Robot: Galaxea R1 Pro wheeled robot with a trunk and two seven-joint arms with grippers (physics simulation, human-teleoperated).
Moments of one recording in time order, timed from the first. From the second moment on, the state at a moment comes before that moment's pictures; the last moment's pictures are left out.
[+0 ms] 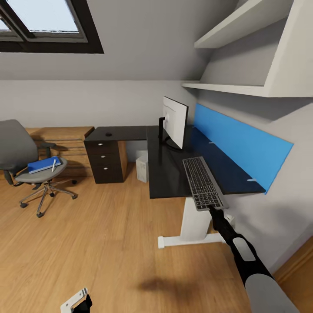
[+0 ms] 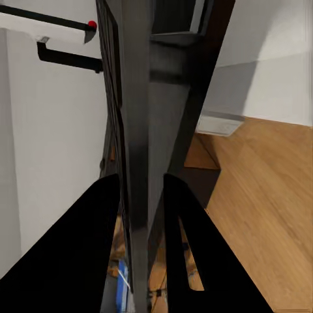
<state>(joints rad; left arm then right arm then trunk) -0.15 0.09 -0.29 -0.67 0.74 -0.30 0.45 -0.64 -0.01 -0.41 -0.63 -0.96 0.31 0.42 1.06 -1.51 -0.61</state>
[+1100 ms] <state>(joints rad) -0.15 0.09 -0.33 -0.63 0.74 -0.30 0.45 -0.64 0.08 -0.03 -0.63 -0.96 0.30 0.44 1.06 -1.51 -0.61</state>
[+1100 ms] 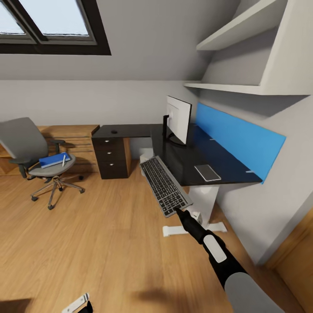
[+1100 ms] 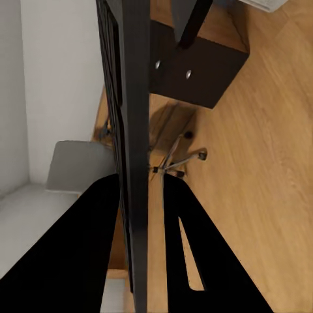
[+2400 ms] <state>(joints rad) -0.15 0.09 -0.36 -0.62 0.74 -0.30 0.46 -0.64 0.09 -0.01 -0.62 -0.96 0.30 0.55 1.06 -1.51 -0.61</state>
